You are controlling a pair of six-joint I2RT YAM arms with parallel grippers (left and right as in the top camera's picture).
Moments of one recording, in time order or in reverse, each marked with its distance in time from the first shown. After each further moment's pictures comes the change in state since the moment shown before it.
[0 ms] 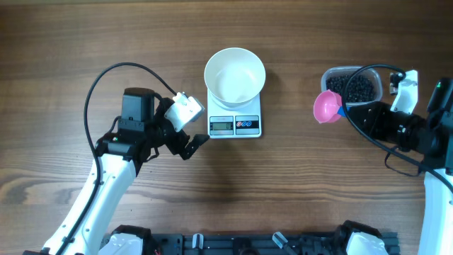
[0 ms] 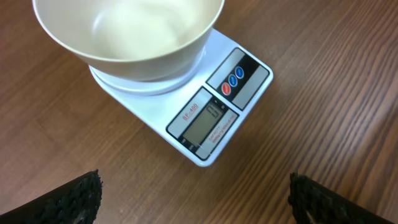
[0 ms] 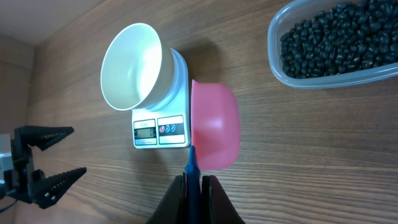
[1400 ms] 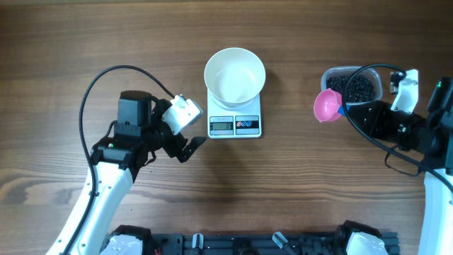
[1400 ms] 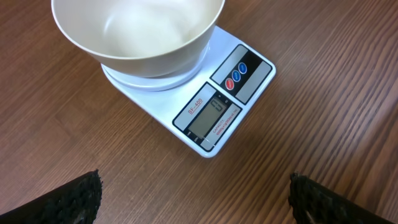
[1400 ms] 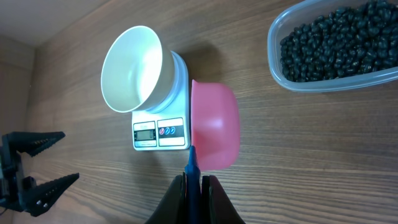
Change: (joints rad) left arm 0.000 -0.068 0.000 -0.053 -0.039 0.020; right arm 0.000 0.000 0.000 0.011 0.000 0.000
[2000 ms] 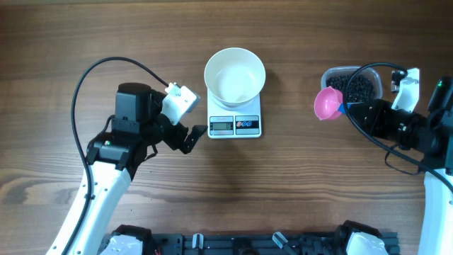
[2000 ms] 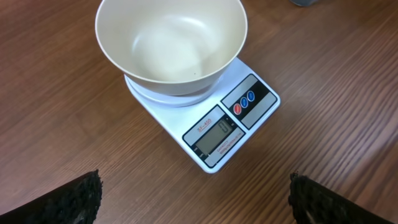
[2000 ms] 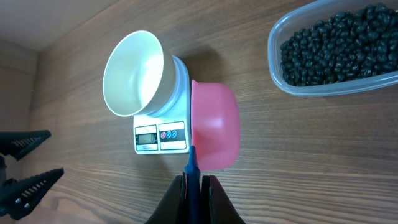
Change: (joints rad) left arm -0.024 -0.013 0.092 -0.039 -0.059 -0.174; right arm 0.000 0.000 0.000 0.015 -0.003 0.015
